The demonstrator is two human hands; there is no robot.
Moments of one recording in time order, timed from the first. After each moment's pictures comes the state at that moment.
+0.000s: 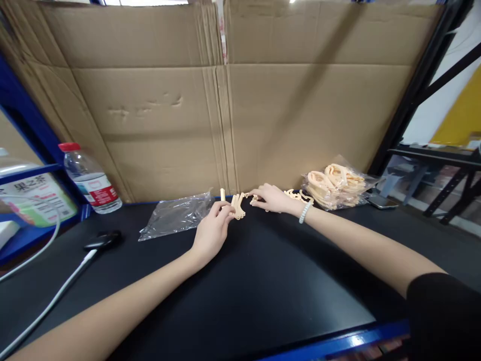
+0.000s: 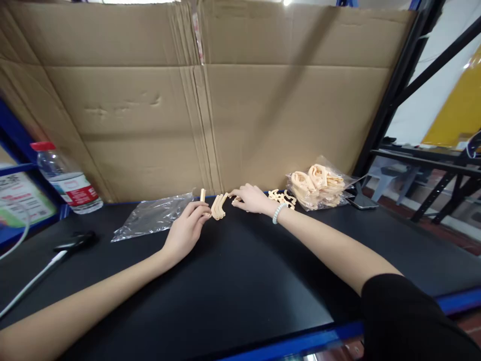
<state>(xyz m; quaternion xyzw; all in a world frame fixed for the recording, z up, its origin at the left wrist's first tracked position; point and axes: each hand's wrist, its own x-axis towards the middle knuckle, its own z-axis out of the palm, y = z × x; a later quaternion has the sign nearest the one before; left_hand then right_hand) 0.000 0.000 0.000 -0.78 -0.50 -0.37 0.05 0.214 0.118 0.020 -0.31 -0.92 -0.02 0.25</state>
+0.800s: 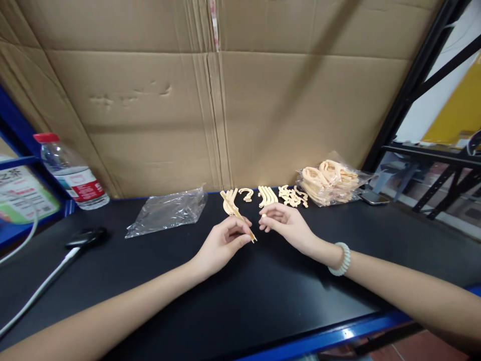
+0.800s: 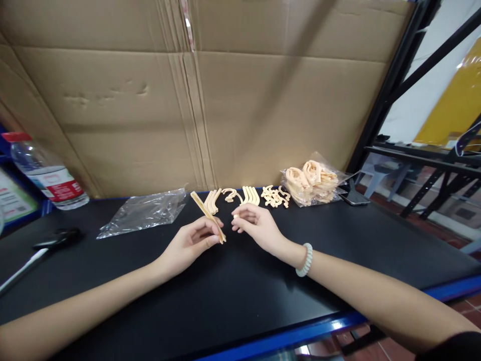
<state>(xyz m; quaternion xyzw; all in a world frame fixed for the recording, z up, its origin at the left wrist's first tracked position) 0.039 -0.034 0.004 -0.70 -0.35 -0.45 -0.44 0.240 0.008 -0.004 -0.28 -0.69 0.47 0.48</state>
